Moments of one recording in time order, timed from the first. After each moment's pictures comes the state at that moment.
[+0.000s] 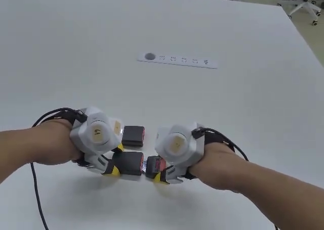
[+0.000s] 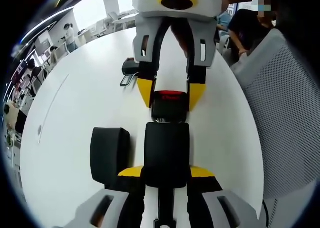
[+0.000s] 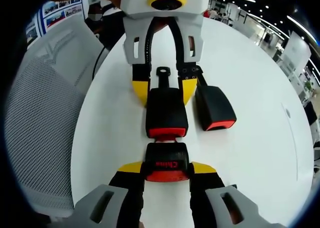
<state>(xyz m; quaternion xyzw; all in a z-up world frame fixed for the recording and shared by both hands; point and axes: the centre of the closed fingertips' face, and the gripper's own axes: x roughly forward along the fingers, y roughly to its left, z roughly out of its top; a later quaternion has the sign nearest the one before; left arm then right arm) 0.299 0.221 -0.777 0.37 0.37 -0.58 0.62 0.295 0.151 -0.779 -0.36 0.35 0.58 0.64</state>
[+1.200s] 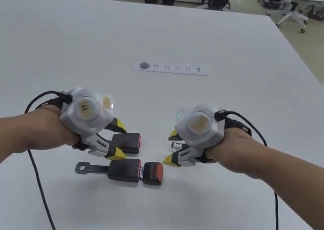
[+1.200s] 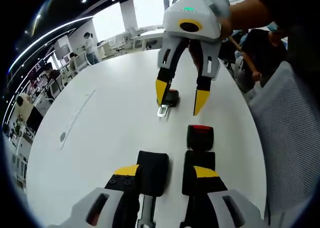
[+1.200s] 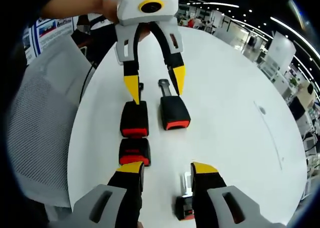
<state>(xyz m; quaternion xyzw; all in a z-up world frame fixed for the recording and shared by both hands) 0.352 0.208 -0.715 0.31 0.31 -0.56 0.70 0.351 0.110 -0.732 -0.33 0.32 0.54 0.70</state>
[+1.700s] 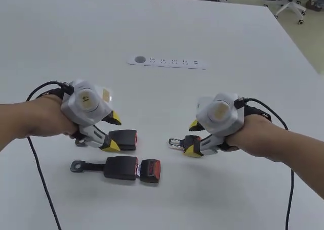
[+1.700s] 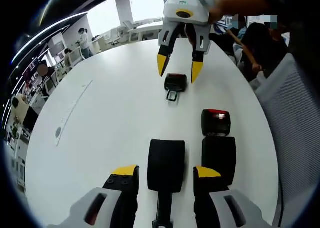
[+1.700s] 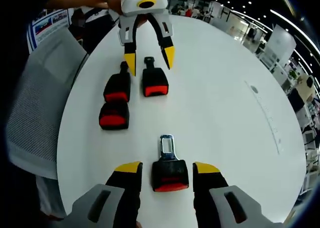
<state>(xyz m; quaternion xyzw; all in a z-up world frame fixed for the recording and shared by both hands) 0.379 0.222 -0.752 0.33 0.34 -0.56 0.67 0.374 0.055 -0.750 -0.35 0.36 0.53 0.69</state>
